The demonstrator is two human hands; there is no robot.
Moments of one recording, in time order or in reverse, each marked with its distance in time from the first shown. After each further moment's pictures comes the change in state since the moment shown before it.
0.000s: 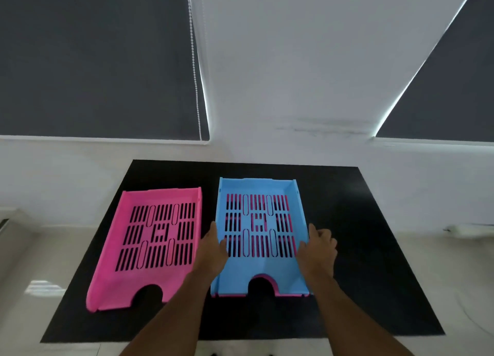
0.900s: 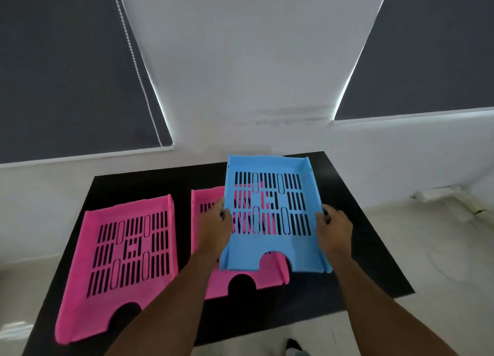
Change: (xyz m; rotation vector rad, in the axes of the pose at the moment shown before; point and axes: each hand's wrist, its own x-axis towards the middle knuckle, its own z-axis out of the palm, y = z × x) left_hand 0.018 0.081 0.045 -0.089 0.037 0.293; right_hand 0.024 0.063 -0.069 0.387 0.225 0.074
